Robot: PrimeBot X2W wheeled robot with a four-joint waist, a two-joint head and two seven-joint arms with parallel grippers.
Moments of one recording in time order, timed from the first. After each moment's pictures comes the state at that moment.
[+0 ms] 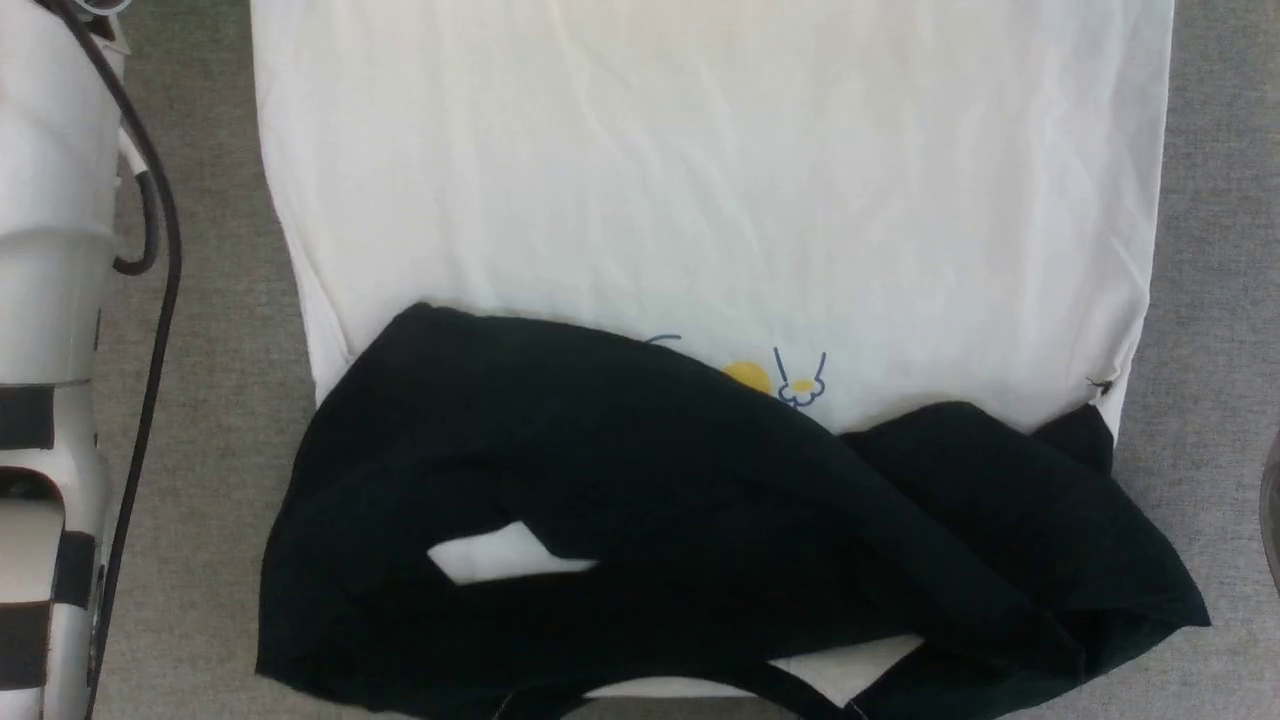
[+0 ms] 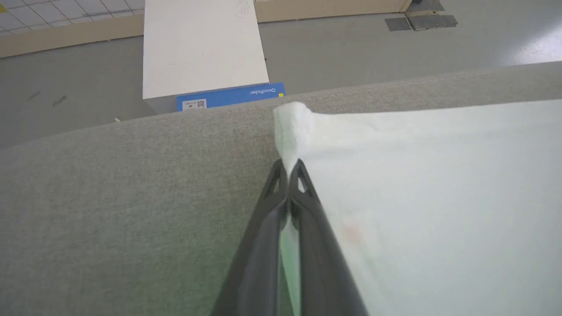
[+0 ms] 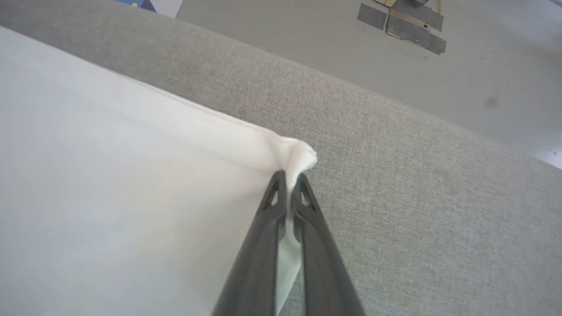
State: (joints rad) left arm -1.33 0.36 -0.32 0.55 -0.56 -0.09 0.58; right arm -1.27 -0.20 0.08 0.34 0.08 0.13 1.03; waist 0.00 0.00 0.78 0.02
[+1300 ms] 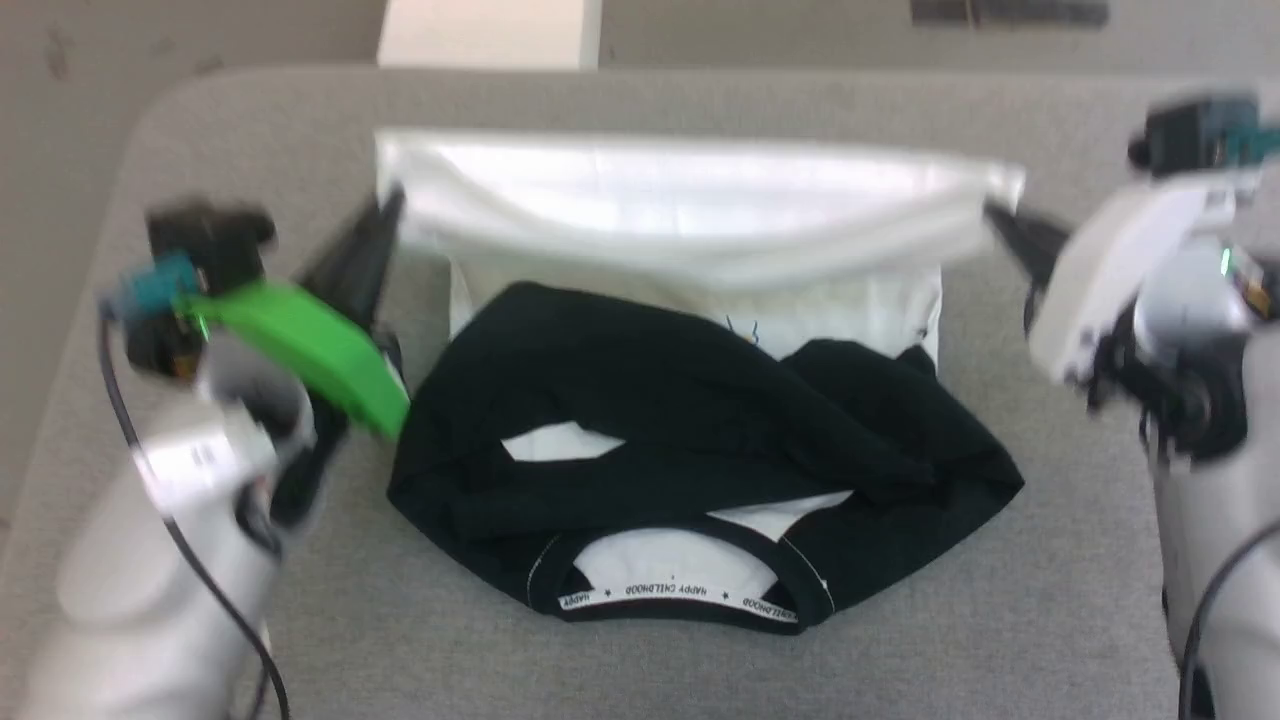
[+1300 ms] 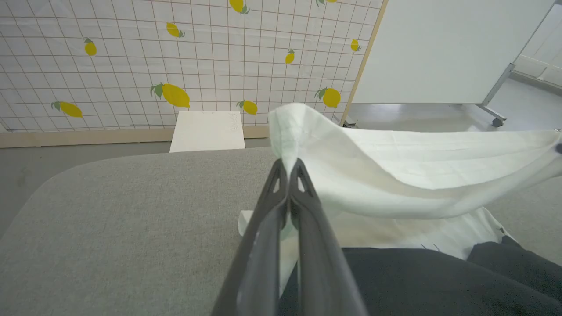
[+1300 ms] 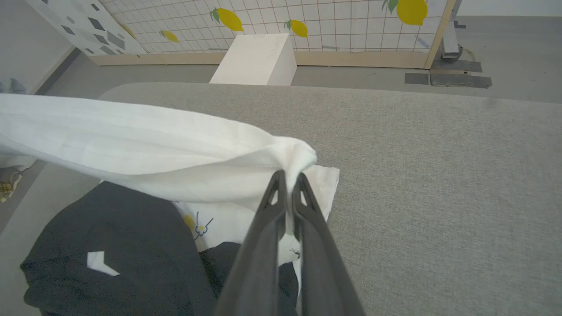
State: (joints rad) left arm -0.58 0.46 -0.43 0.23 -0.73 -0.08 -0.01; right arm -0.58 -0.17 -0.02 0.16 0.43 0.13 0.71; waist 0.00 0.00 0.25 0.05
